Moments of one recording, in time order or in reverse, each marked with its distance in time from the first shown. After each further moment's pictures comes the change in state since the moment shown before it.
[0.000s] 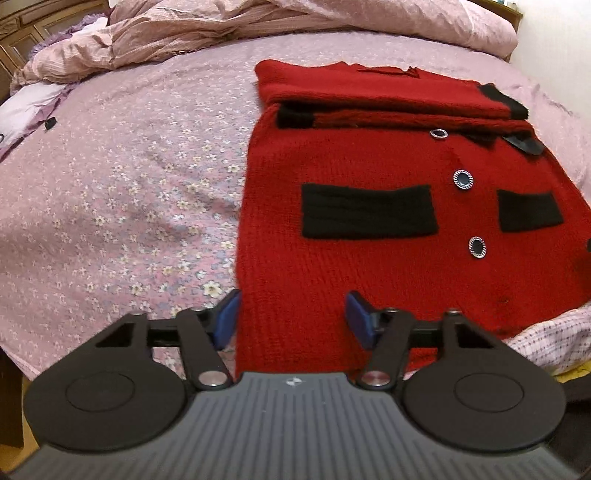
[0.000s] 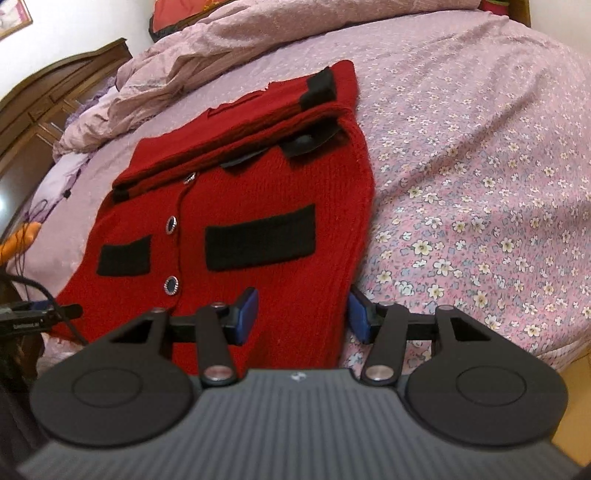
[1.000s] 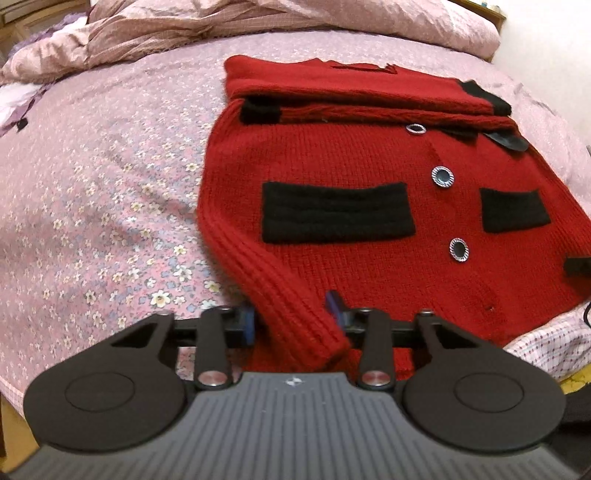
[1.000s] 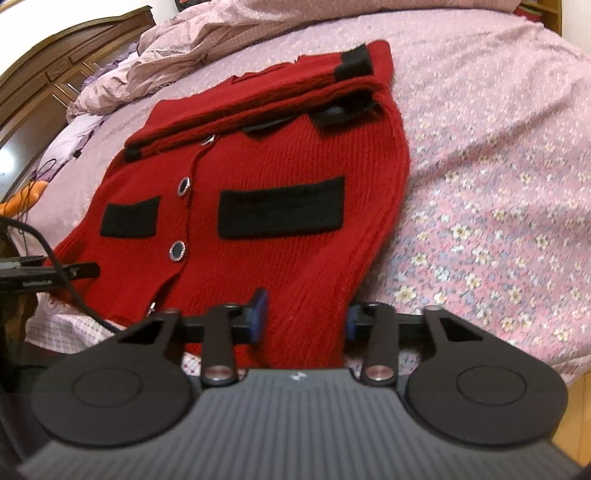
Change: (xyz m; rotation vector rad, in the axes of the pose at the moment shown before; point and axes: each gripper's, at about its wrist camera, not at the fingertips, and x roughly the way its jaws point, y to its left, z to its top) left arm 0.021 -0.012 0.000 -0.005 -0.014 -0.079; right arm 0.017 0.007 -0.011 -0.061 0.060 0.046
